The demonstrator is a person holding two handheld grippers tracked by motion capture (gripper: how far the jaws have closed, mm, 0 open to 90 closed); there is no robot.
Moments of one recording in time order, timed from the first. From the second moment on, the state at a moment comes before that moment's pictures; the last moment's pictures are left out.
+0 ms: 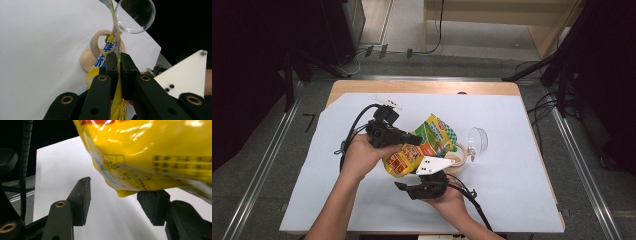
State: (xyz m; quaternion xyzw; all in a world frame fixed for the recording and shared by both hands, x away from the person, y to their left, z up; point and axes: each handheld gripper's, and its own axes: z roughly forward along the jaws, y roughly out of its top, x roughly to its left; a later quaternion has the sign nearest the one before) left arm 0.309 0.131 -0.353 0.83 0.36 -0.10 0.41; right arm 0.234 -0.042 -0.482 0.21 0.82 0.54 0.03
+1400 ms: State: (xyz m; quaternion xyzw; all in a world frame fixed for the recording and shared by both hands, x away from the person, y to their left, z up) left arm 0.318 0.117 -0.365 0.83 0.35 -0.09 0.43; right arm 0.239 -0.044 -0.485 0.20 0.83 0.52 0.03
